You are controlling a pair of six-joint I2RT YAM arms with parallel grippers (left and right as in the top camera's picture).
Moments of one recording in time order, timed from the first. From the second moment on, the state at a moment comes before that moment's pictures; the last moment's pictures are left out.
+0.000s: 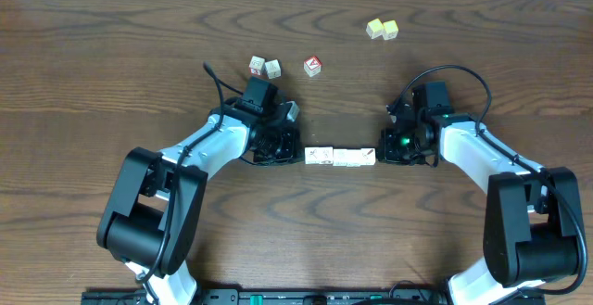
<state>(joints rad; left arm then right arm) -0.39 1.86 1.04 -0.47 0.61 -0.38 0.13 1.77 0.94 -0.52 -0.43 0.20</state>
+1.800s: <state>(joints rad) -0.83 1.70 0.86 -0.18 0.16 -0.77 0.24 1.77 1.29 -0.70 -0.24 0.27</state>
